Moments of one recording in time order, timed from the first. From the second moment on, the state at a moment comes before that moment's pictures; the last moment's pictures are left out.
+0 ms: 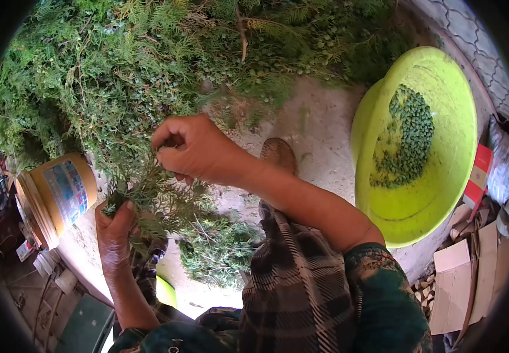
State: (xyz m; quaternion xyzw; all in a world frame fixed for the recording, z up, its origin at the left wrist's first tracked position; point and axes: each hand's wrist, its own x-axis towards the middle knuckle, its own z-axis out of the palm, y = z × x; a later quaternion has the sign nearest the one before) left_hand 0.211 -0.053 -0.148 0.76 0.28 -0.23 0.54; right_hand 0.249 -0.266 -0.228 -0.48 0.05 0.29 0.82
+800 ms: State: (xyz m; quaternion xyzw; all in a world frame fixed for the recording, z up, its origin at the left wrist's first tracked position) left_hand 0.212 -0.065 -0.148 0.74 0.31 -0.23 0.55; right_hand 0.243 -0.259 -0.251 -0.61 -0.06 0.28 0.74
